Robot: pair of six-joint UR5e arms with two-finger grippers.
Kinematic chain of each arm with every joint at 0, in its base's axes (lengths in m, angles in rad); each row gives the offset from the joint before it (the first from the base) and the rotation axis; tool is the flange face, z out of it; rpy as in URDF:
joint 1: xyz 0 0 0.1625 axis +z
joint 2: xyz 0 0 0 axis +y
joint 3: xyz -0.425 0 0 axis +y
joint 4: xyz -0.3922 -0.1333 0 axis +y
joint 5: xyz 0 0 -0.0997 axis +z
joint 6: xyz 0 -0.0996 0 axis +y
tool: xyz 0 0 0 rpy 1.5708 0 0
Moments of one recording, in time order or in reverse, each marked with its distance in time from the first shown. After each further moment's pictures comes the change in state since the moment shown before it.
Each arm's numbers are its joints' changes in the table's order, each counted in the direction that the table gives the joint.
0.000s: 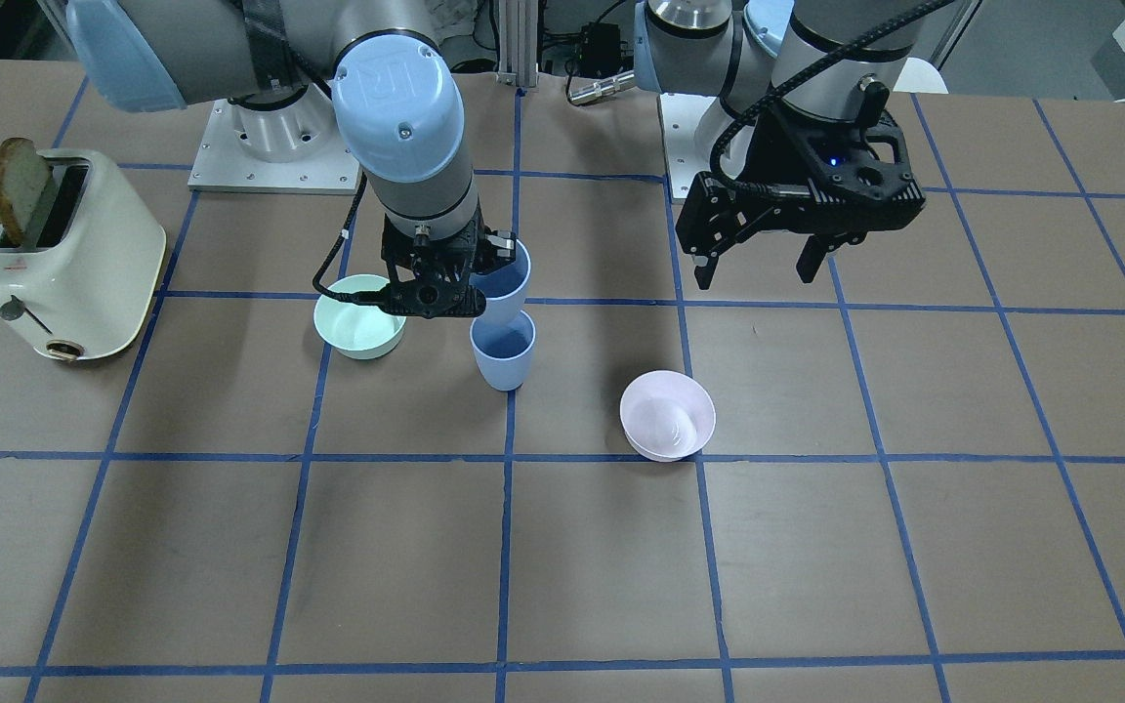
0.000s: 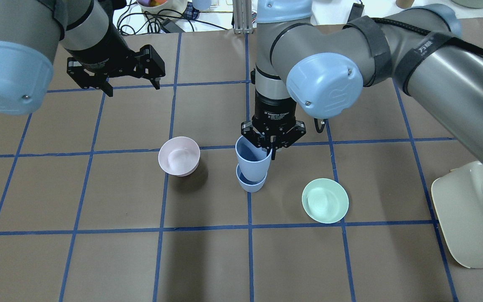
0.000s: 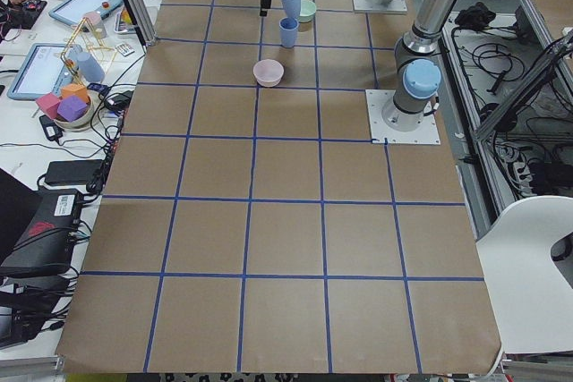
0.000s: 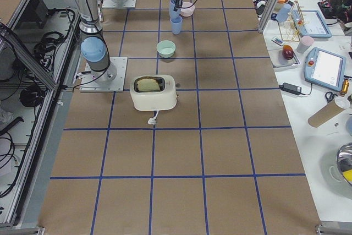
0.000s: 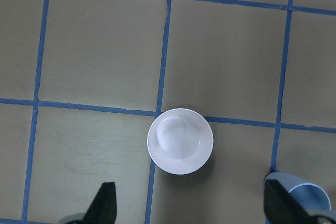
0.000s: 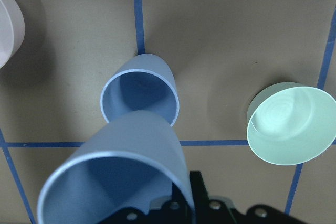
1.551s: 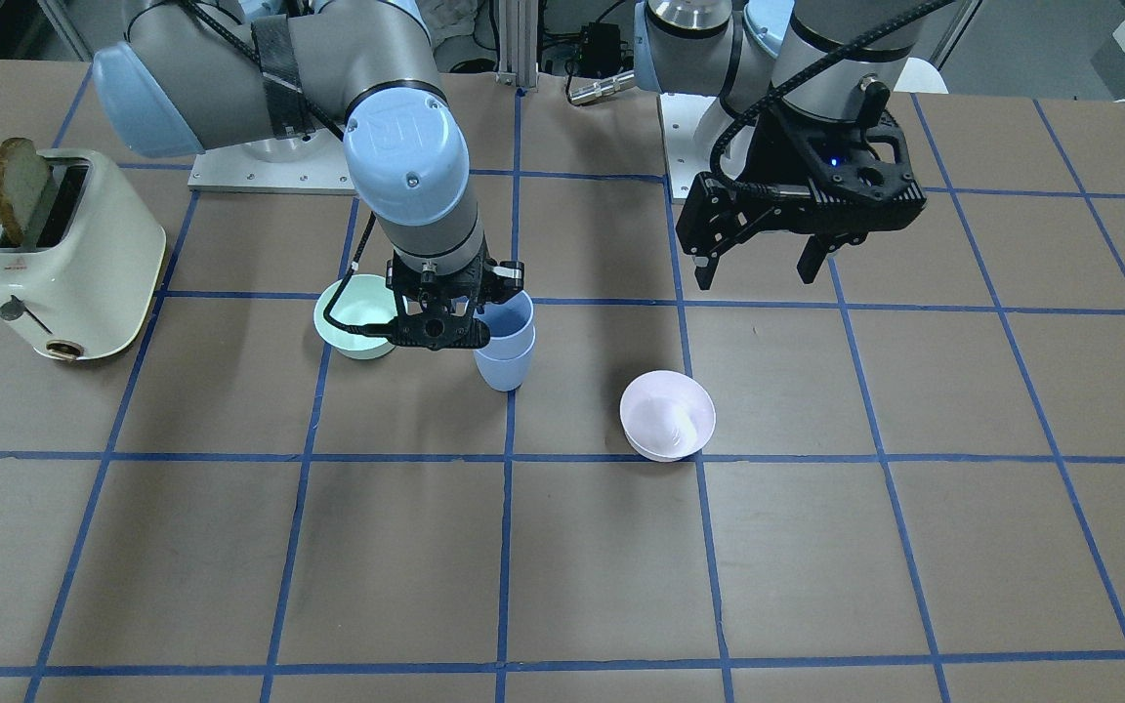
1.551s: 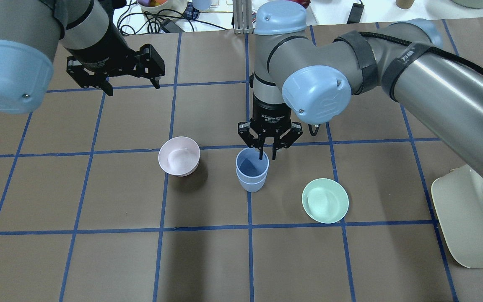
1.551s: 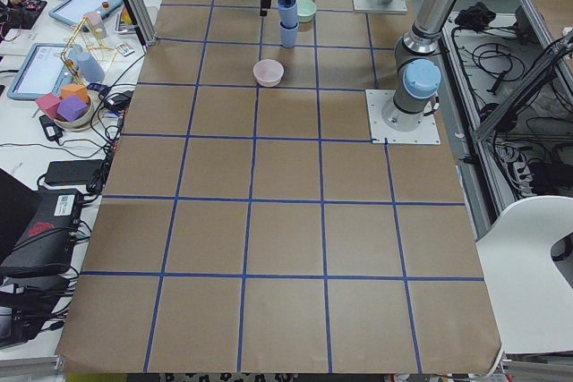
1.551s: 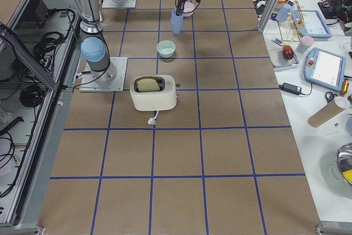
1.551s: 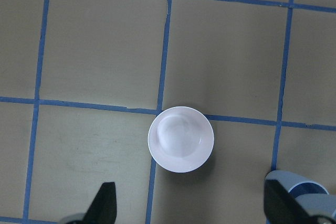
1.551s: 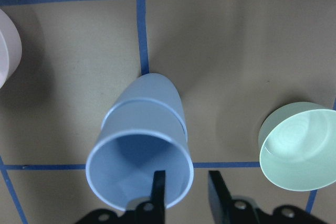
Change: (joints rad) left arm 0.001 0.002 -0.004 0.000 -0.001 0.000; right arm -0.004 -0.039 -0.028 0.095 -0.008 -0.017
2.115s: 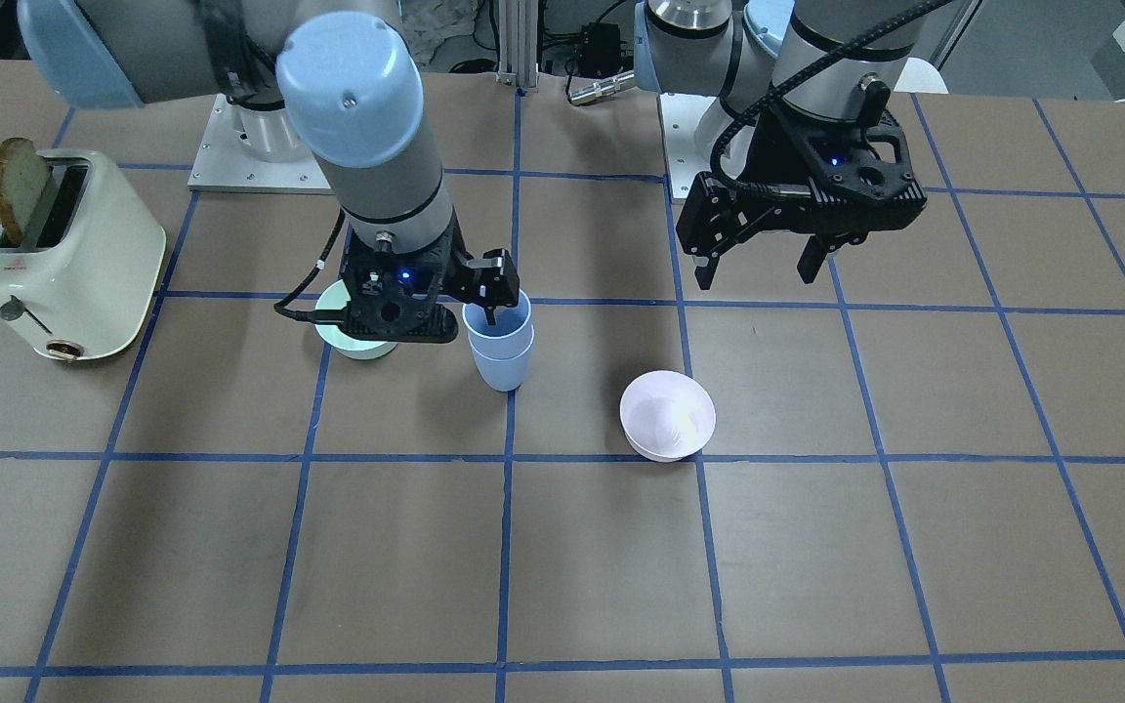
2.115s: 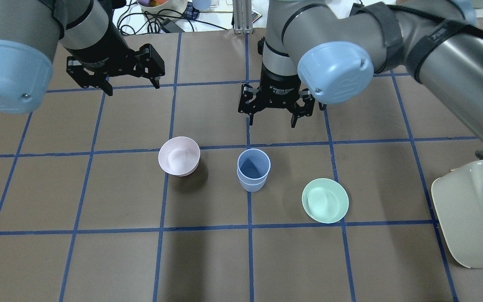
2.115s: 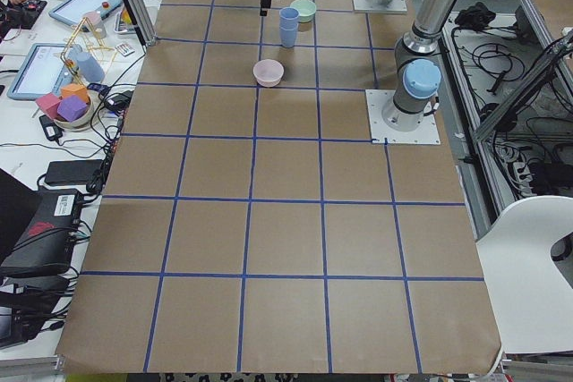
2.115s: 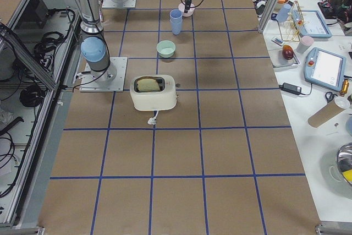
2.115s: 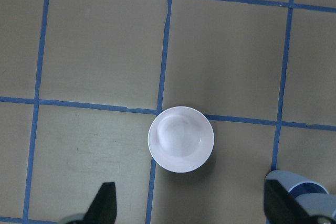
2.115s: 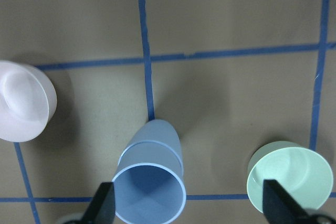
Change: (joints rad) left arm 0.000 0.000 0.000 0.000 0.000 0.000; right arm -0.062 0.038 0.101 0.023 0.021 0.015
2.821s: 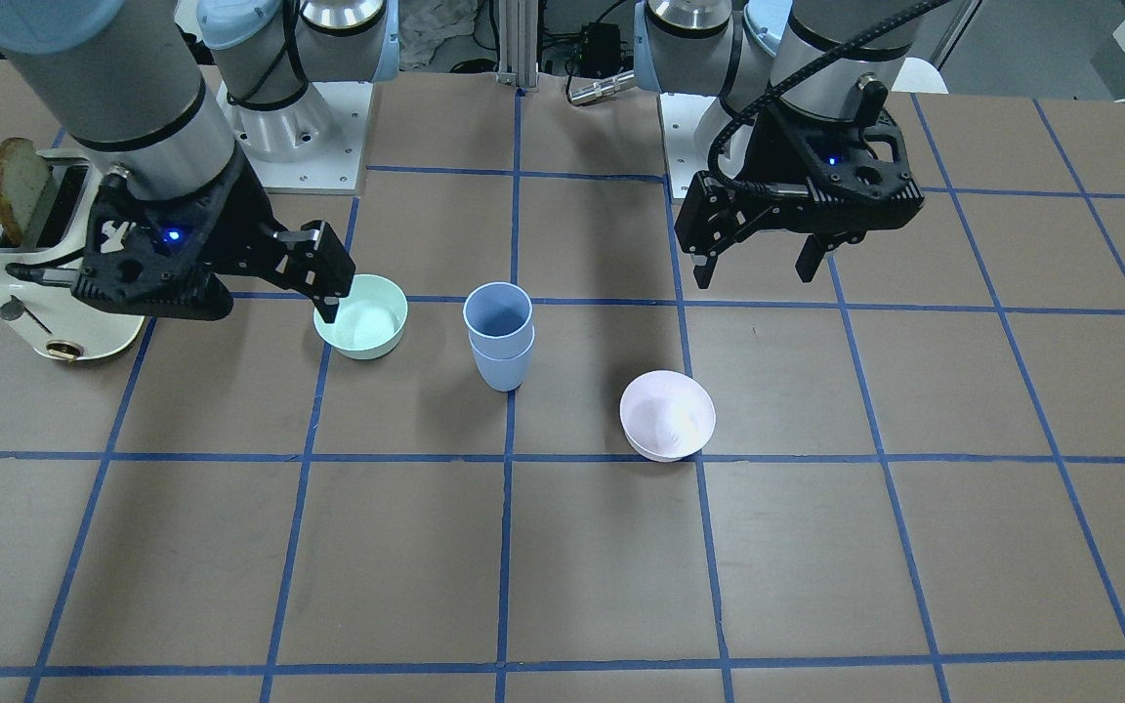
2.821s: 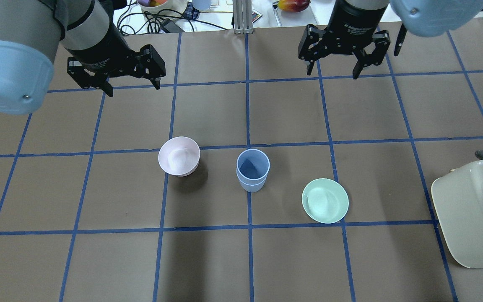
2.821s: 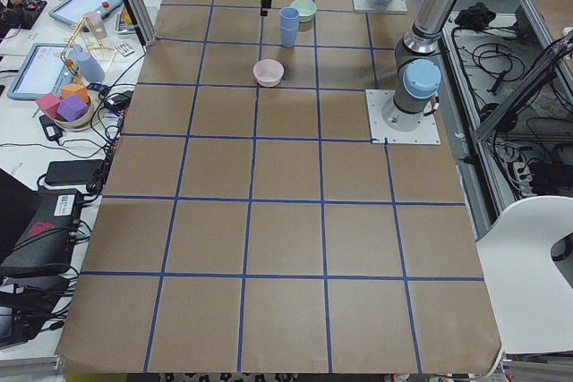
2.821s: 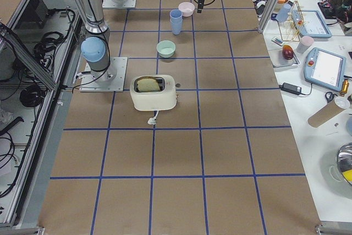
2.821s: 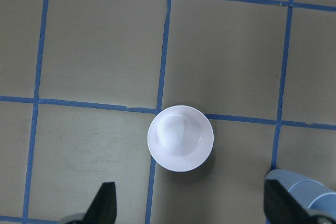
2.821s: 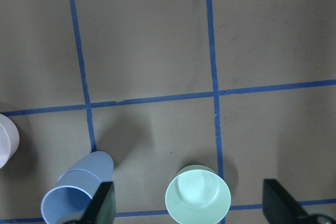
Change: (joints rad) left arm -0.002 0.000 0.002 0.001 0.000 0.001; right arm -0.201 0.071 0.104 -0.134 0.059 0.186
